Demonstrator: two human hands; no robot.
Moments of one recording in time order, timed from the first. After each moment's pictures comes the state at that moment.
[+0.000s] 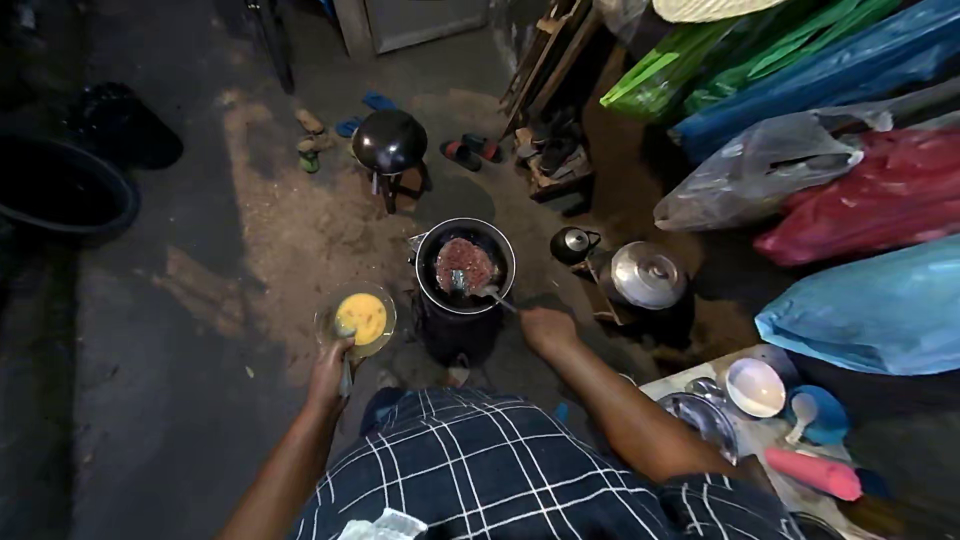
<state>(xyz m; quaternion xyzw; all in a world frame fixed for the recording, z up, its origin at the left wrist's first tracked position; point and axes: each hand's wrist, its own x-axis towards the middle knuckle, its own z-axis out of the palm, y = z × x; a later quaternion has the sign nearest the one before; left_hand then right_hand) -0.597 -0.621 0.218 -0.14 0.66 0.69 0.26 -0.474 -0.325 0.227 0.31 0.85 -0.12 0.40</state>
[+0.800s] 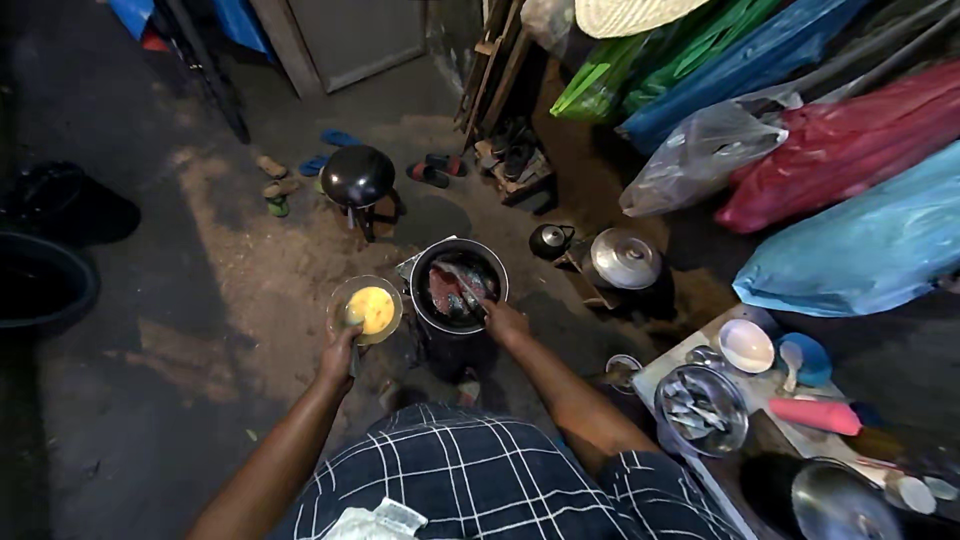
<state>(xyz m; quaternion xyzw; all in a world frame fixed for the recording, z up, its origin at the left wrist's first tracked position) -0.702 -0.583 0.205 -0.06 0.67 0.65 0.36 -0.531 -0.333 0.131 0.42 0.83 -0.28 0.25</state>
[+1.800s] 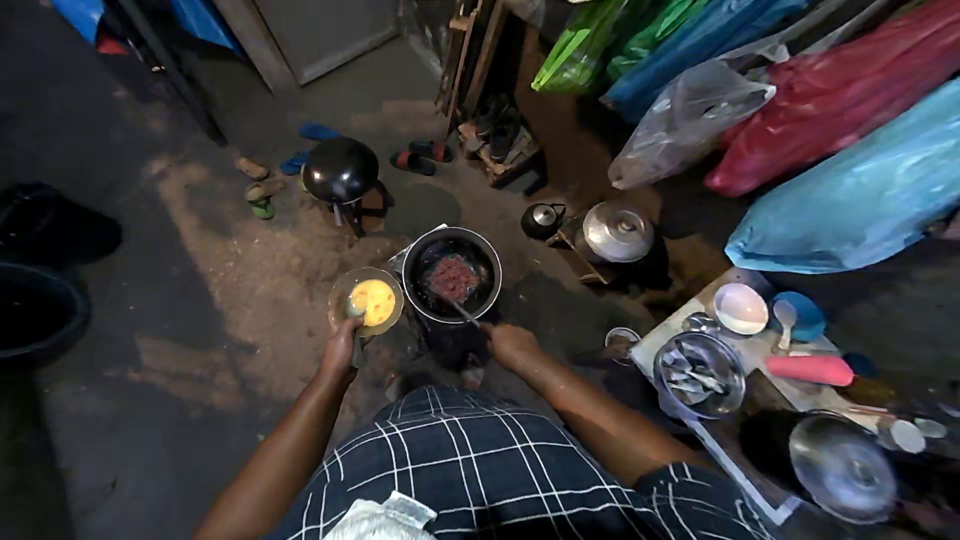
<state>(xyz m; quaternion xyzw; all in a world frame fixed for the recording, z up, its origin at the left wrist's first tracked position) -0.708 -0.567 0.197 -0.03 0.67 0.63 0.39 -0.497 -0.374 0.184 0.38 0.81 -0.28 0.35</state>
